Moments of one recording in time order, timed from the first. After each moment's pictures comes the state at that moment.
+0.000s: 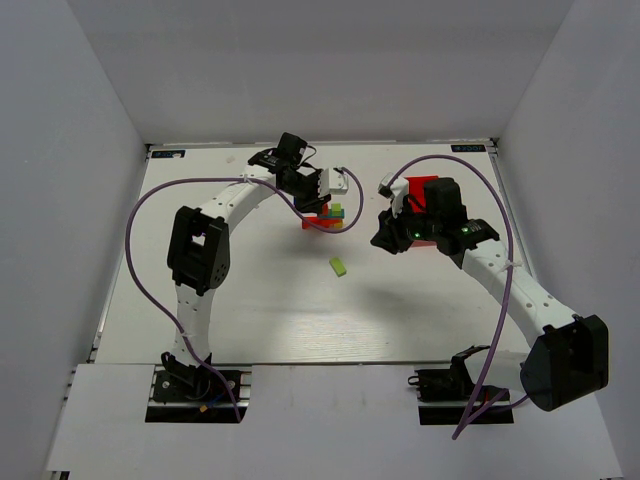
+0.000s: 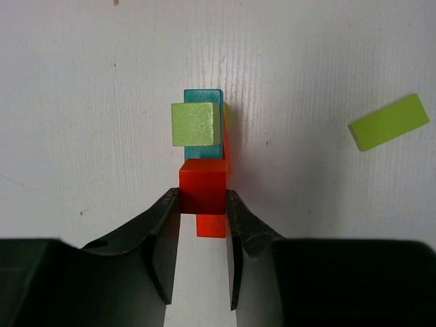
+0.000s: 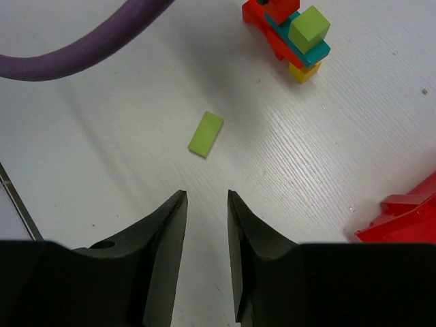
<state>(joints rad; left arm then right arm) -0.47 2.12 1.85 -0.73 0.59 1.02 0.40 1.24 0.98 -0.41 -0.56 -0.26</state>
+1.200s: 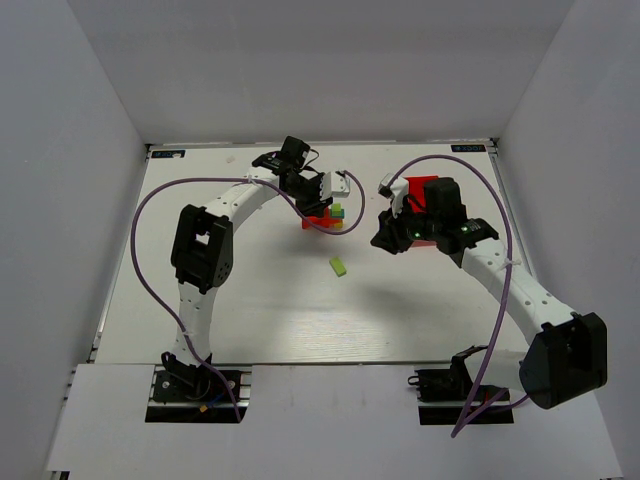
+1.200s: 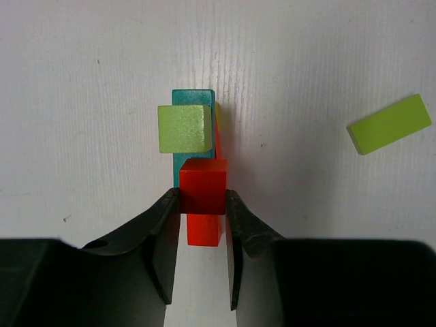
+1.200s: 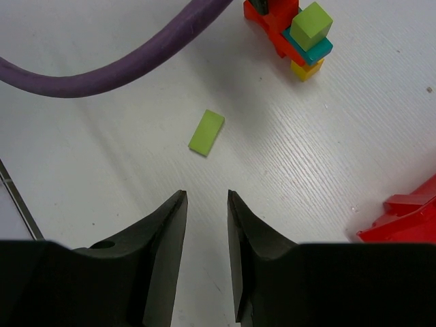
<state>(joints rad) -0.47 2.15 1.85 -0.73 0.58 1.01 0.39 1.24 0.98 -0.41 -0.57 -0.26</state>
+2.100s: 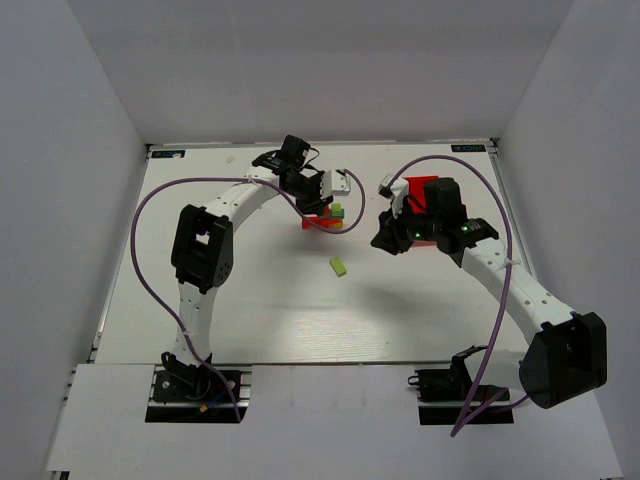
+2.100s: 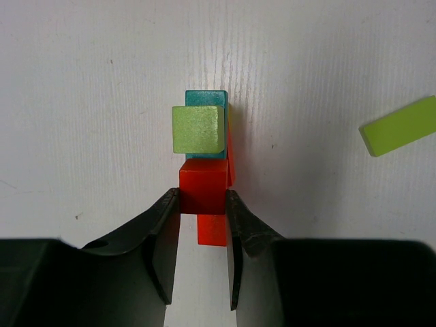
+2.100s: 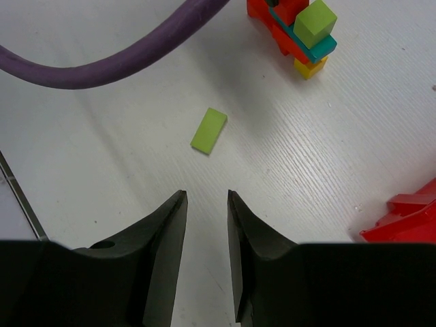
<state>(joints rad) -0.47 2.15 1.85 -0.71 0.57 1.01 0.39 1.25 0.98 -0.42 -0.59 -0.26</state>
